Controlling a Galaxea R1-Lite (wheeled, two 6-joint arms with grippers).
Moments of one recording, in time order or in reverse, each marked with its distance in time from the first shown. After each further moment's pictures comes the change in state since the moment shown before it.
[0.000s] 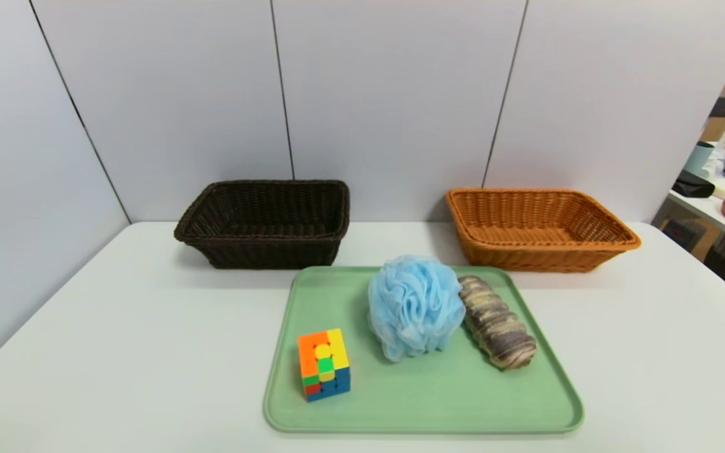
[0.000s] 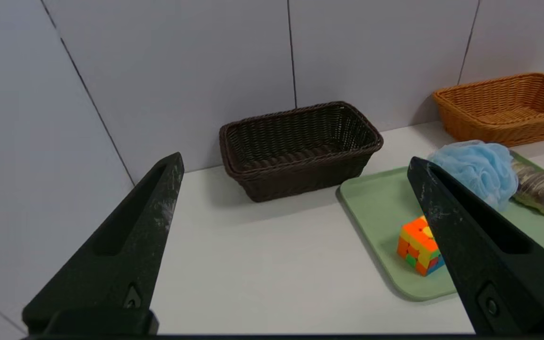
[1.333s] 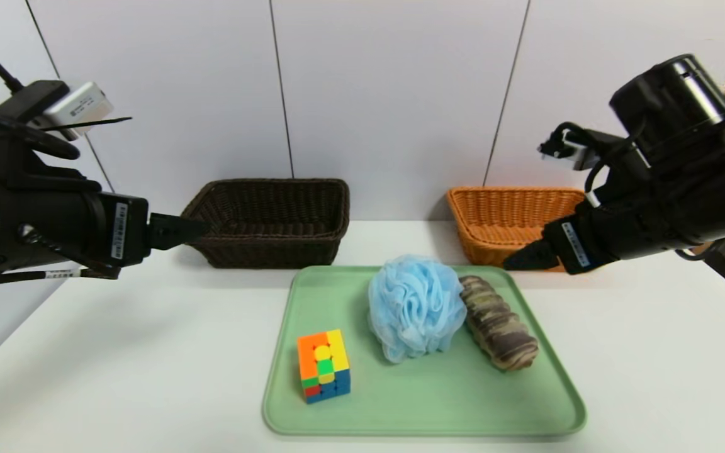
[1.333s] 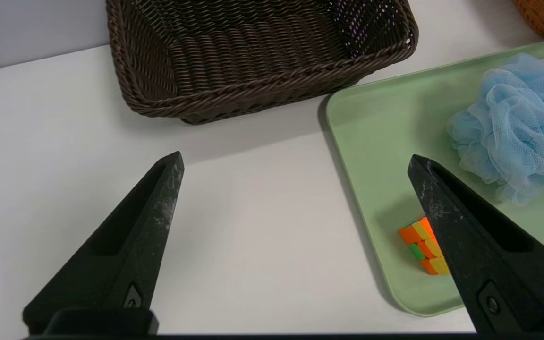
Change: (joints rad) left arm -0.372 0.779 -0.199 -0.016 0.312 -0.134; right arm 0.407 0.993 -0.284 0.214 -0.190 0.077
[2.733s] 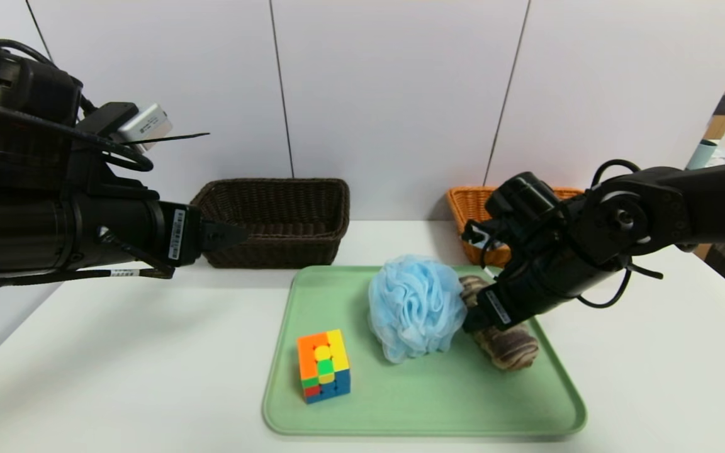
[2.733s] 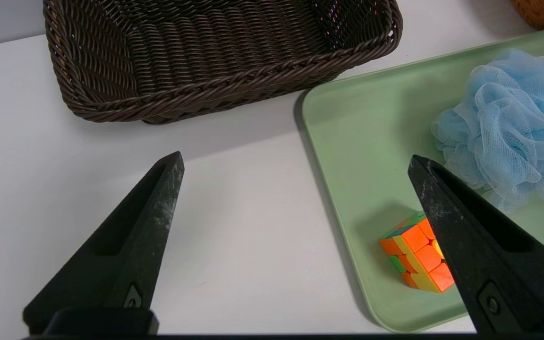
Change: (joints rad) left arm -0.053 0.097 -0.008 -0.041 0.007 -0.052; right arm 0.049 0.289 0.062 -0.066 -0.053 0.013
